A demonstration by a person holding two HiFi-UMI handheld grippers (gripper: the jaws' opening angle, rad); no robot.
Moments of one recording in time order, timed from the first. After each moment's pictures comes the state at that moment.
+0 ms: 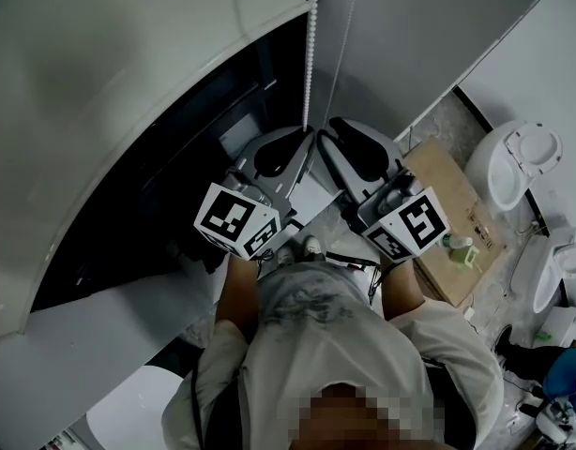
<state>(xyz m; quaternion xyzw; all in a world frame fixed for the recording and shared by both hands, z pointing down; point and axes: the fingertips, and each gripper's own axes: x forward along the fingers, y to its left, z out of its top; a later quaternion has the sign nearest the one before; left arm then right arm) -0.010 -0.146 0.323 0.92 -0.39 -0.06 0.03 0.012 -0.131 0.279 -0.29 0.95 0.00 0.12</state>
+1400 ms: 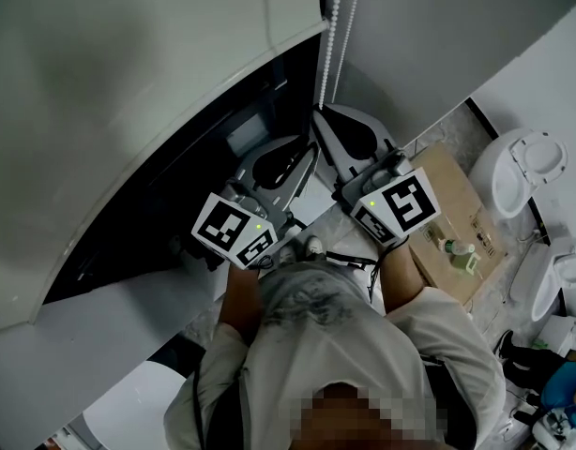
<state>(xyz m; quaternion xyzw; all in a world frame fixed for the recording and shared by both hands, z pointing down) -0.026 -0.137 0.330 0.91 -0.39 -0.09 0.05 -0.023 -0.161 0.279 -0.29 0.95 0.04 0.07</state>
